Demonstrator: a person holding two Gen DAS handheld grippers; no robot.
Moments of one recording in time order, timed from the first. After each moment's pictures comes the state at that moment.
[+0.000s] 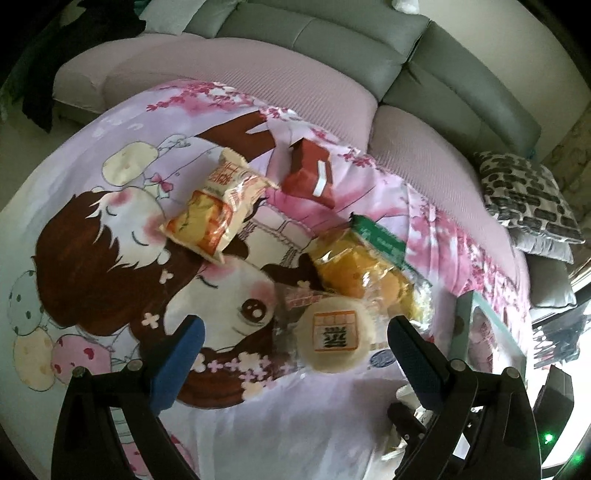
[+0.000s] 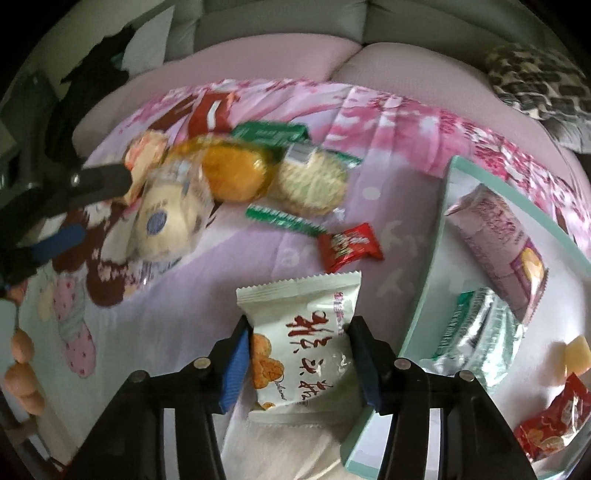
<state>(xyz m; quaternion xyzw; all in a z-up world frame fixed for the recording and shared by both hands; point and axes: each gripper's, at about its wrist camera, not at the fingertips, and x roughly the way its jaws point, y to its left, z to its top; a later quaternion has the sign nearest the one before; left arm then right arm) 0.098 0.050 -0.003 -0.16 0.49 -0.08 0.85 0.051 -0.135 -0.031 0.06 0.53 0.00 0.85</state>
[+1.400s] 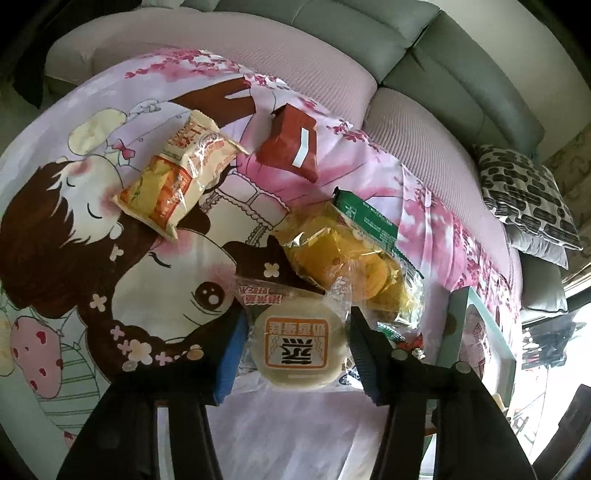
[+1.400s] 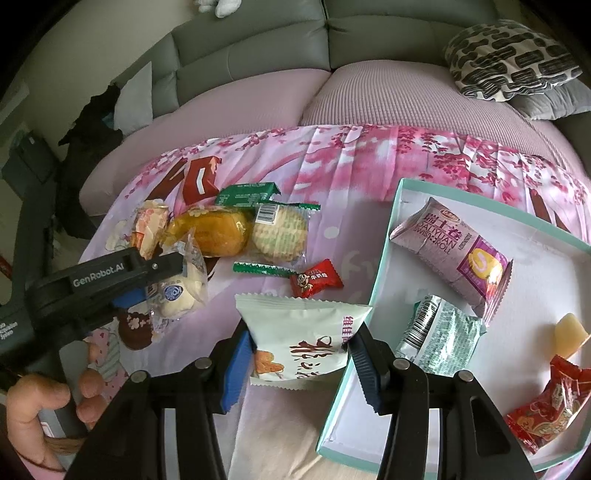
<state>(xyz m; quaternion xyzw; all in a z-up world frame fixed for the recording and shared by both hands) 0.114 0.027 -0.025 -0.18 0.53 -0.09 0.82 0.031 -0.167 0.004 0.14 0.48 0.00 0.87</state>
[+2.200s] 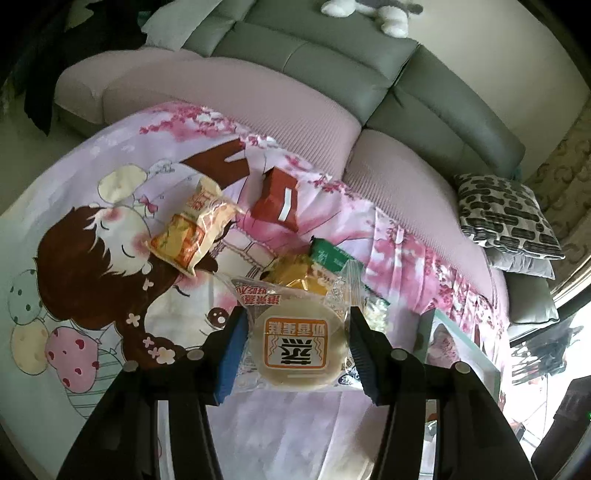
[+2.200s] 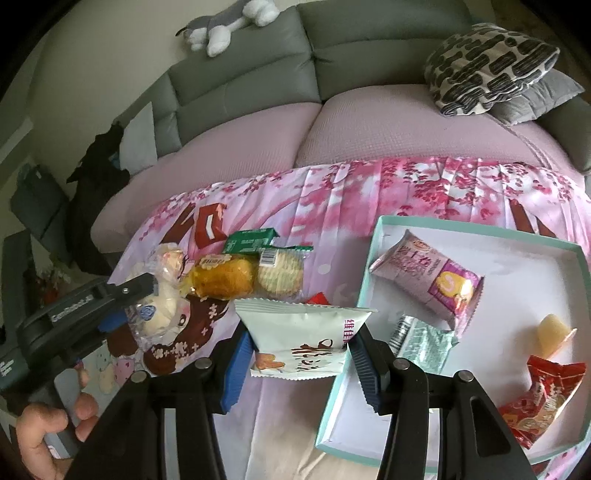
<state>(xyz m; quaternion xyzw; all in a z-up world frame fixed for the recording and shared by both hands) 0.082 0.036 0.033 -0.18 0.46 -0.09 0.87 0.011 -0.190 0.038 0.18 0.42 -0.02 0.89</state>
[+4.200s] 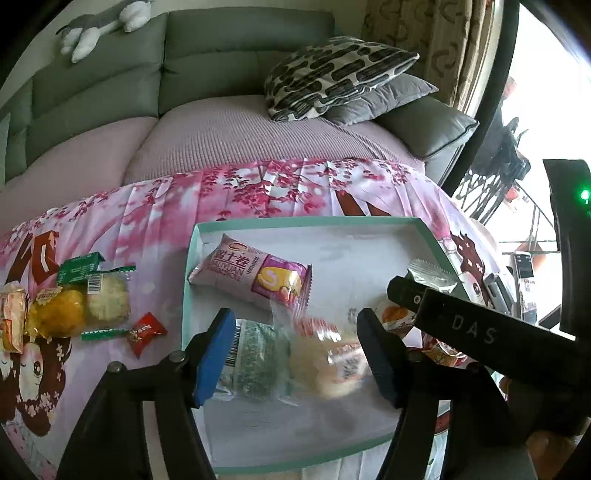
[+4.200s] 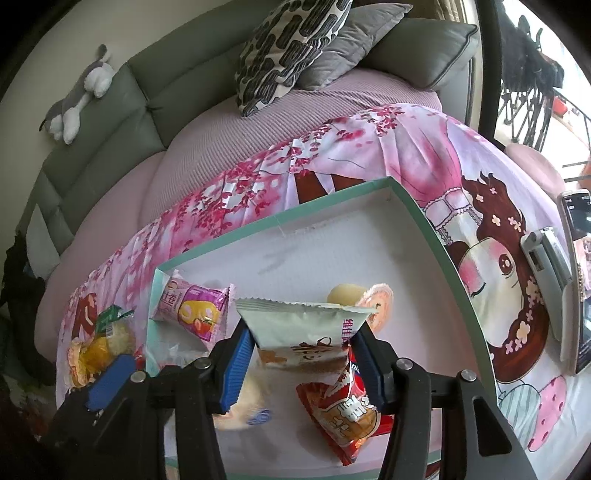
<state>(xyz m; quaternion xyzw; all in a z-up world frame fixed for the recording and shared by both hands) 0.000 -0.215 0.025 0.09 0.42 -0.33 0.84 -0.064 -0.357 0.011 0.30 0.41 -0.23 0.83</state>
